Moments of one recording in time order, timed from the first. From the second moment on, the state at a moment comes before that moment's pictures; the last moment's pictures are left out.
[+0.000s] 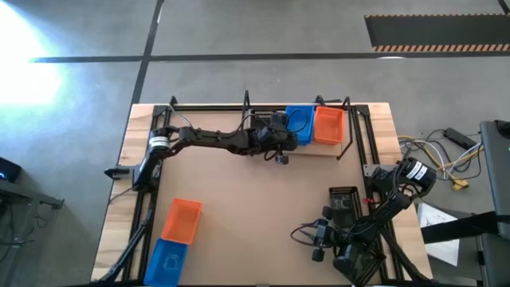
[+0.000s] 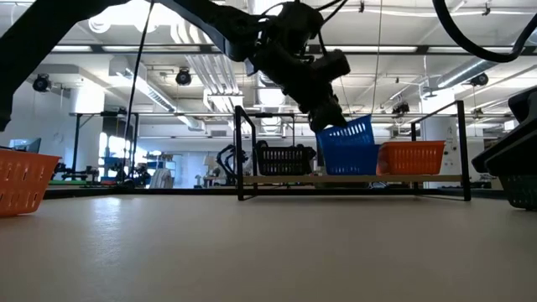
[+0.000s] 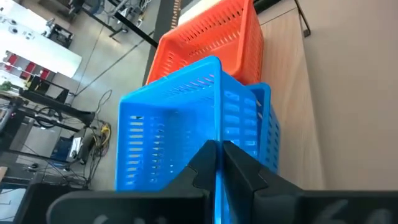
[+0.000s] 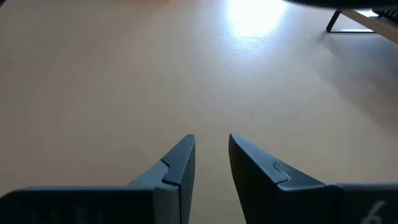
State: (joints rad) left arm 0.16 2.08 1.60 0.03 -0.35 0.64; right arm 0.94 1.83 0.71 0.09 1.02 0.86
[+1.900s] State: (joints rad) left arm 0.22 2.09 1.61 -0.12 -0.16 0.37; right arm 0.94 1.83 0.71 0.09 1.03 0.86
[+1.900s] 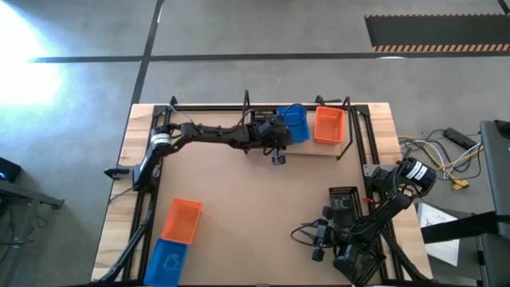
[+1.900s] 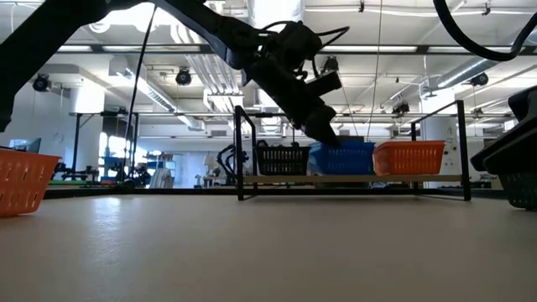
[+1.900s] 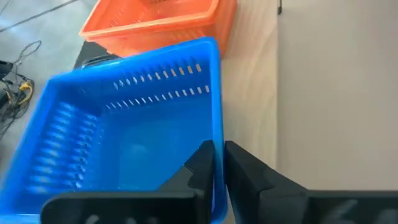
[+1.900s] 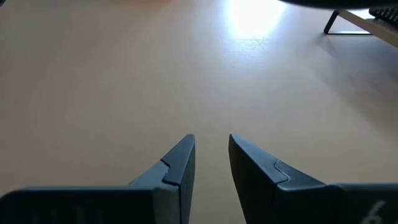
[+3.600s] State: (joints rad) left arm 0.14 1.89 1.60 -0.40 -0.15 0.33; right arm 0.97 1.75 0.74 0.08 1.05 0.75
